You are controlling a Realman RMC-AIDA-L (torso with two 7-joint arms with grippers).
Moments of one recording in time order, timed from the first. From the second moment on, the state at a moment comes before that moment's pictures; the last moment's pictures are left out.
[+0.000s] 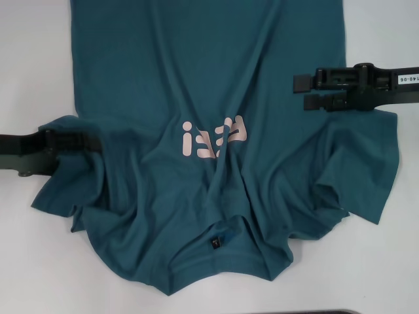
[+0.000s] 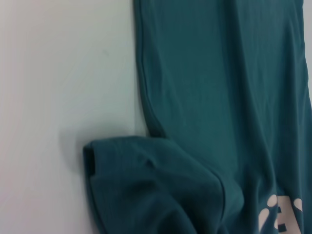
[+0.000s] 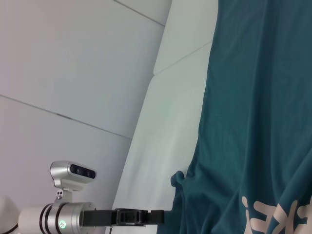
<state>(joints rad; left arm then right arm) -0.52 -2.02 -2.55 -0.73 -0.75 1.54 -2.52 0.59 1.94 -0.70 -0.56 -2.02 -1.67 2.32</state>
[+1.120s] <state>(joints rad) -0.49 -2.01 -2.51 -0.82 -0.72 1.58 -2.58 0.59 1.93 -0.69 -0.56 -2.02 -1.67 2.32</state>
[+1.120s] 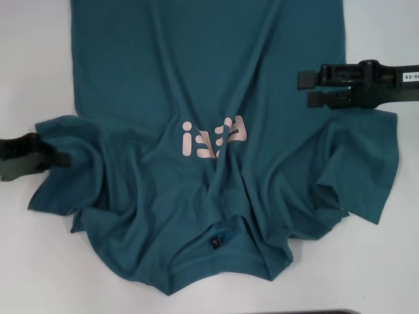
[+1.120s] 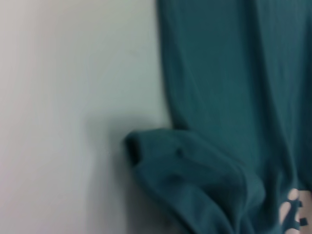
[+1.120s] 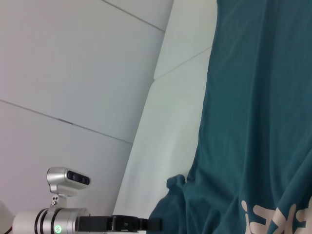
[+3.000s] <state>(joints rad) -0.63 -1.93 -2.60 -0.92 -0.64 1.93 -2.69 0.59 1.93 -0.67 -0.56 -2.02 -1.68 2.33</state>
